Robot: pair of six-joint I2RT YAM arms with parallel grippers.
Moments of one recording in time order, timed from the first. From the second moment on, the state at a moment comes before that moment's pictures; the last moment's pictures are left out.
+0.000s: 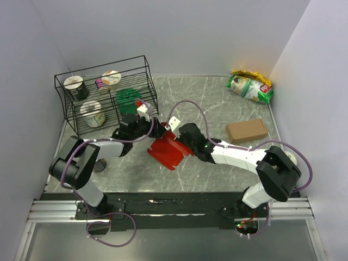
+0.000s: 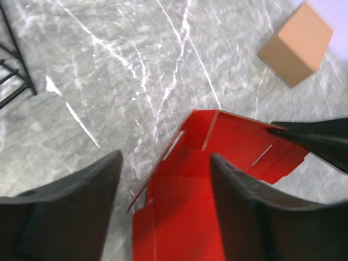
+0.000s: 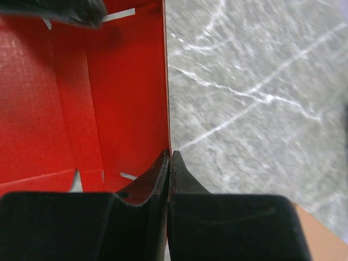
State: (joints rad) left arm -0.45 1.62 0.67 0.70 0.38 -0.29; right arm 0.83 1.48 0.82 0.02 0.37 -0.36
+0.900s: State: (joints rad) left arm -0.46 1.74 0.60 0.89 0.40 -0.56; right arm 0.86 1.61 0.90 -0.04 0.57 -0.41
